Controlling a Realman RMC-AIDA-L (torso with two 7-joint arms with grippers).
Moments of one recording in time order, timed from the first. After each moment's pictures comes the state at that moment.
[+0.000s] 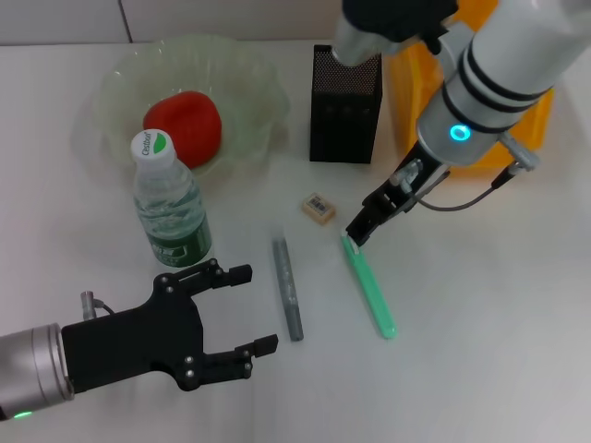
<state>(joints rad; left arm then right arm) -0.26 -2.07 1.16 0.45 1.52 1.59 -0.75 0.94 2.09 -1.57 -1.00 -2.59 -1.45 2.96</state>
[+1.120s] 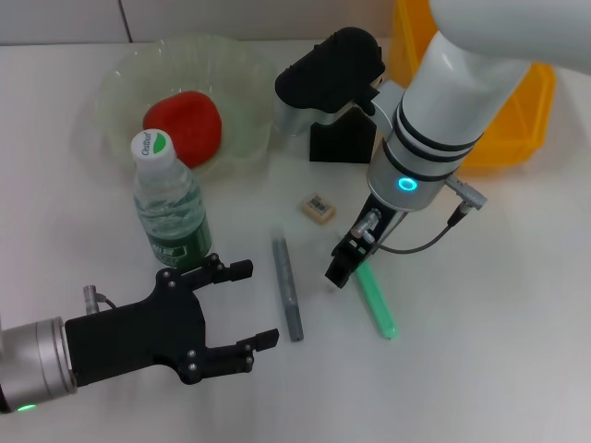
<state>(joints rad) -0.27 -2.07 1.16 0.45 1.52 1.57 -0.75 1.05 2.09 -1.84 -0.81 -2.42 -1.31 2.96</state>
